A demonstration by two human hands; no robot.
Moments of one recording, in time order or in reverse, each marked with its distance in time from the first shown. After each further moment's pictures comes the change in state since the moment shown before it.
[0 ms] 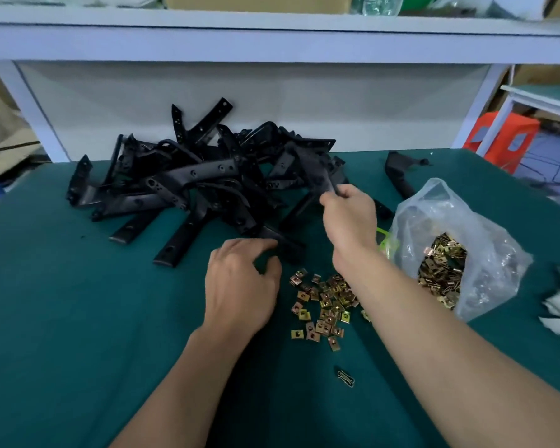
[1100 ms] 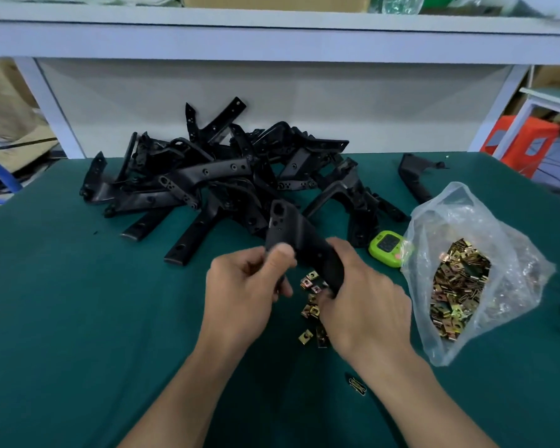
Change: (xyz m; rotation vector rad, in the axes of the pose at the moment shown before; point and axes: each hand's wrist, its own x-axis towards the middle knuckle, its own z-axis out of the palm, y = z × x) left_hand -0.012 0.016 -0.029 -0.599 -0.052 -0.200; right_hand -0.100 0.026 -0.038 -0.941 -0.107 -0.459
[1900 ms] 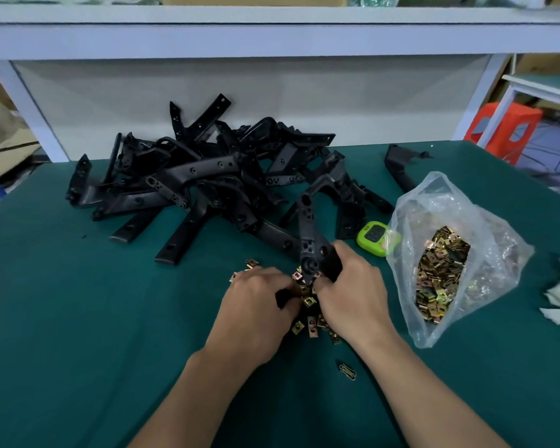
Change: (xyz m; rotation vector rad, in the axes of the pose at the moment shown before) left_hand -0.014 -0.015 0.010 0.645 -0.302 0.248; right_hand 0.010 0.017 0.016 0.294 -0.079 0.127
